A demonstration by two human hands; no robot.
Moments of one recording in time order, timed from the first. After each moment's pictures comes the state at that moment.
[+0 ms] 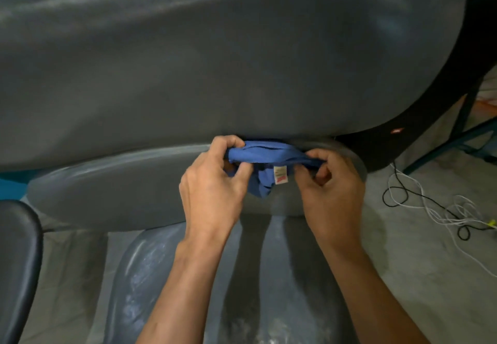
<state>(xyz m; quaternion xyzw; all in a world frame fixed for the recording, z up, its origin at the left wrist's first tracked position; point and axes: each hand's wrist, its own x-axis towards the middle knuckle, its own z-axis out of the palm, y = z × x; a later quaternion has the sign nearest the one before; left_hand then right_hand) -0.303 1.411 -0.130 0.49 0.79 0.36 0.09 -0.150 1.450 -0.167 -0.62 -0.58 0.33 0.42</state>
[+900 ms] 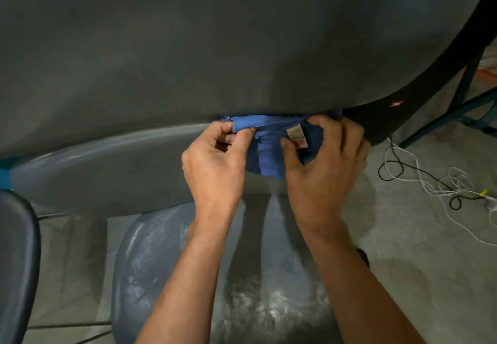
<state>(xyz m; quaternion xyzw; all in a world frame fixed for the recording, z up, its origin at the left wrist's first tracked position) -0.294 1.427 -0.145 0.34 0.77 0.49 0.22 -0.174 1.447 -0.173 -0.67 -0.61 0.15 0.40</state>
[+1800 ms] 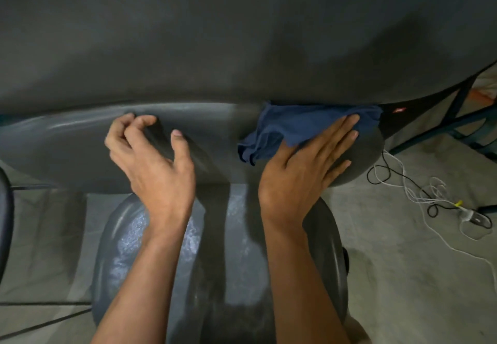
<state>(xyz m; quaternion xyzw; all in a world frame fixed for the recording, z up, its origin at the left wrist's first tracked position) -0.372 1.375 -0.180 0.34 0.84 0.43 -0.01 -0.238 1.422 -0.197 -0.74 -0.55 0.18 0.34</state>
